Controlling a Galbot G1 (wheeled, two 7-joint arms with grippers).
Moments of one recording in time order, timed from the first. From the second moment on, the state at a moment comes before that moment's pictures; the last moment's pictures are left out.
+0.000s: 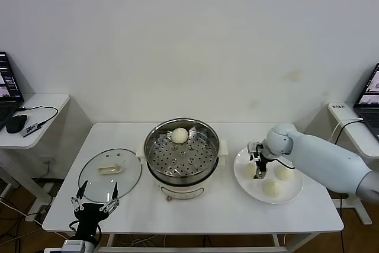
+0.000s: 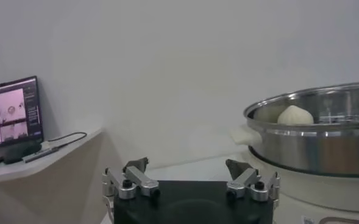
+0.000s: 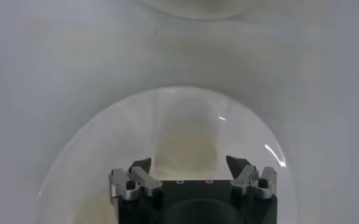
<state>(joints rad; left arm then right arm) 1.73 -1.30 -0.62 -2.14 -0.05 0.02 -0.14 0.04 0.83 -0.96 1.19 -0.01 -0.39 -0.93</state>
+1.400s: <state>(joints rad) 1.73 -1.27 -0.61 -2.18 -0.06 0.03 -0.14 0.56 0.77 -1.21 1.42 0.28 -0.49 -0.96</state>
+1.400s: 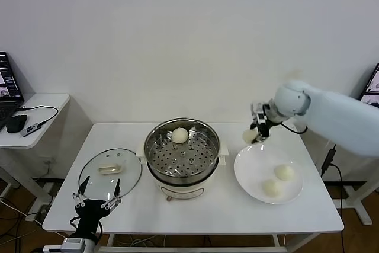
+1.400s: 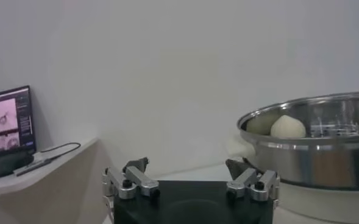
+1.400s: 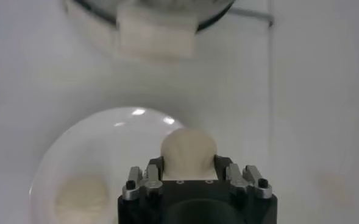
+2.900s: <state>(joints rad) 1.74 -1.29 -0.67 -2.21 -0.07 0.03 -0.14 0.42 1.43 -1.22 1.11 0.55 -0.67 -0.75</state>
